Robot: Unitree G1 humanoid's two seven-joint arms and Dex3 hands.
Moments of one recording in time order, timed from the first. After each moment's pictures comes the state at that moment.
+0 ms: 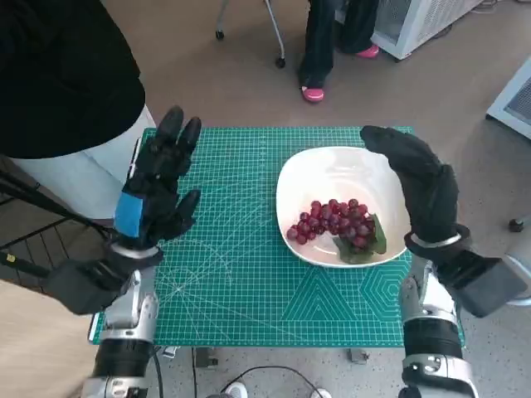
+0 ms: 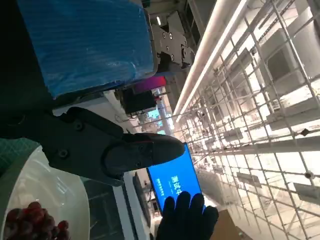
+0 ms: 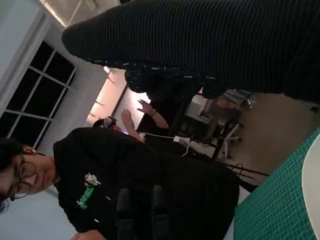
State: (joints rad) left arm -0.40 0.17 0.16 0.34 -0.29 -0.58 -0.42; right arm -0.71 -0.16 -0.20 0.82 0.33 -0.91 0.63
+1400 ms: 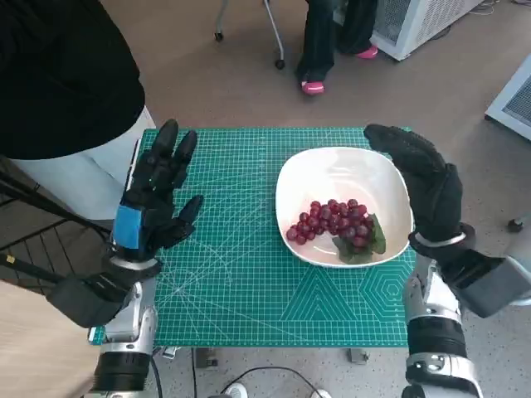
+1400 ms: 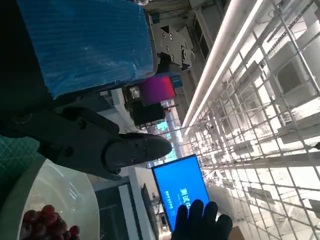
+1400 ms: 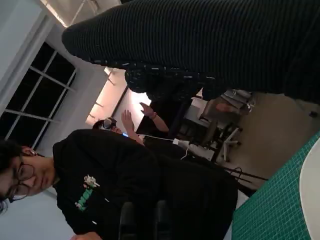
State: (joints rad) left arm -0.35 0.15 0.17 0.32 -0.24 -0.60 -0.34; right arm -0.72 -0.18 -0.20 0.83 0.33 -0.92 0.63
